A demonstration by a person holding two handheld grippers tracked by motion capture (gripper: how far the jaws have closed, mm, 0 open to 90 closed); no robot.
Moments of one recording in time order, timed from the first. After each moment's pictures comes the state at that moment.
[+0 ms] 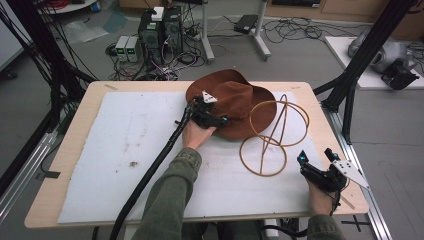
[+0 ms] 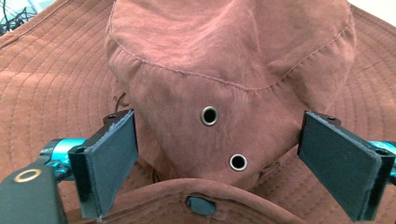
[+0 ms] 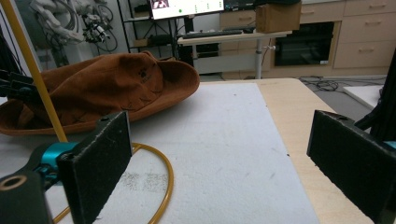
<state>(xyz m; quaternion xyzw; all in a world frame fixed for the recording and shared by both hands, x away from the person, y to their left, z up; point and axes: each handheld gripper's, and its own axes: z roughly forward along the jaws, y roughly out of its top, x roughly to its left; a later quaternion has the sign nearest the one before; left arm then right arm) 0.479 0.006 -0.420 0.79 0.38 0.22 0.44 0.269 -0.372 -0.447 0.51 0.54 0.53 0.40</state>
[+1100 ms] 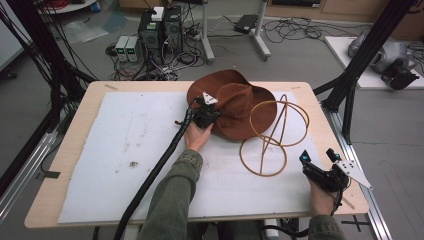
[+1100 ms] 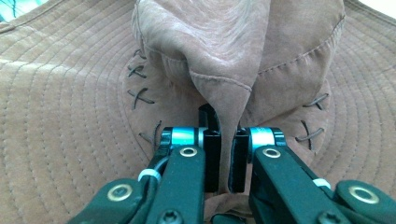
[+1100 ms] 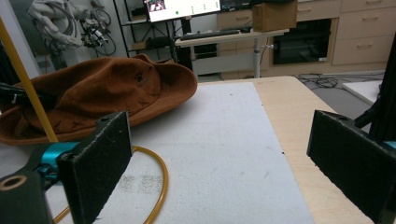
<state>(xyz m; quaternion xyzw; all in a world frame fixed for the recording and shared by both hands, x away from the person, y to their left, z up) 0.484 0.002 -0.431 0.77 0.39 0.23 0.44 0.270 -0.377 -0.448 0.52 0.53 0.54 0.40</state>
